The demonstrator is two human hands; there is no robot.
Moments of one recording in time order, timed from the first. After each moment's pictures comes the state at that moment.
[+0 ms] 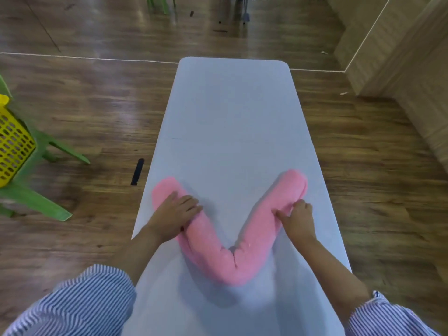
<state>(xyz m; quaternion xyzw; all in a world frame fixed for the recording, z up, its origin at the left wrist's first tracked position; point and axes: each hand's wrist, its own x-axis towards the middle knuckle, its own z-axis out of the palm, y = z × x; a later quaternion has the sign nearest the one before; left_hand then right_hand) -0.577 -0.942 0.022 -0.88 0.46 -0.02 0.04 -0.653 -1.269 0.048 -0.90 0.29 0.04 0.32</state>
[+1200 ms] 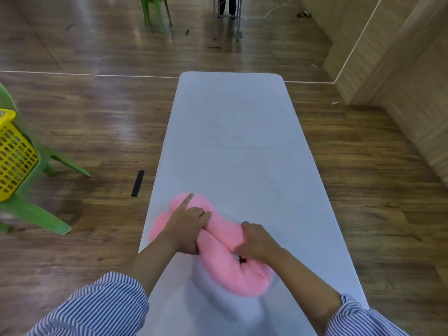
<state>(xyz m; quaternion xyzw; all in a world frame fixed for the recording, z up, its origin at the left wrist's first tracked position) -0.603 -0.955 0.040 -0.91 0.42 0.01 0.03 -0.670 -1.173 0.058 -0.93 0.05 0.27 0.25</state>
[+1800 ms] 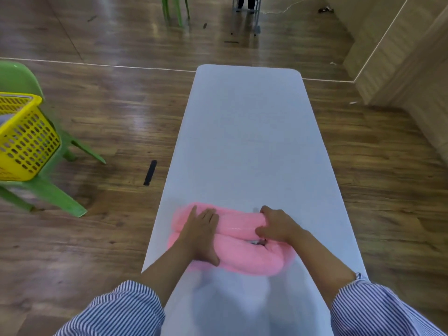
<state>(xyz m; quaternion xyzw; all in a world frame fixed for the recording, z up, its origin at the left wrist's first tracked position) -0.654 -0.964 0.032 -0.94 0.29 0.17 0.02 -0.656 -1.209 0.051 -0.93 0.03 0.27 0.23</state>
